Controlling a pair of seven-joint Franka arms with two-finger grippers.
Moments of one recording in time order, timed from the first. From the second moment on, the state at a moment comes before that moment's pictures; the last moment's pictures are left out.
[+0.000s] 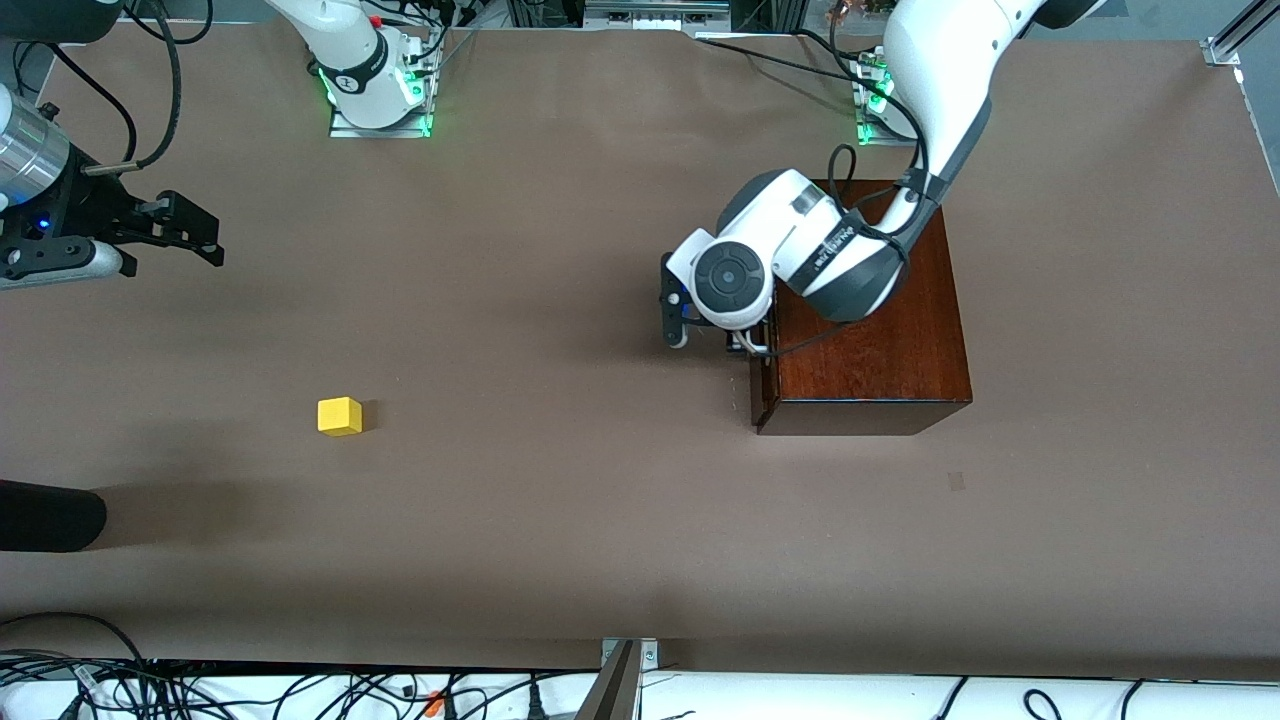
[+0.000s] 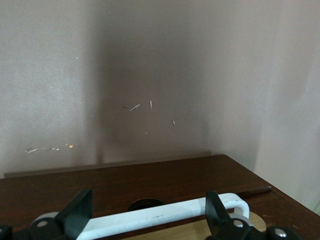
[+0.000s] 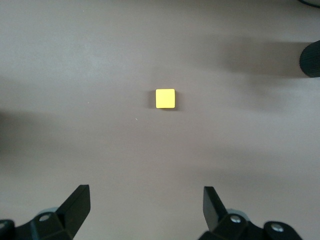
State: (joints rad) left arm -0.34 0.65 -0.37 -1.45 0.12 1.71 0.82; right arm 0.07 0.02 0.00 -1.63 0.02 1.67 -0.07
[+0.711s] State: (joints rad) left arm -0.32 0.57 -0.37 -1.38 -0.02 1.64 0.63; right arm 0.07 0.02 0.00 -1.63 0.02 1.67 -0.07
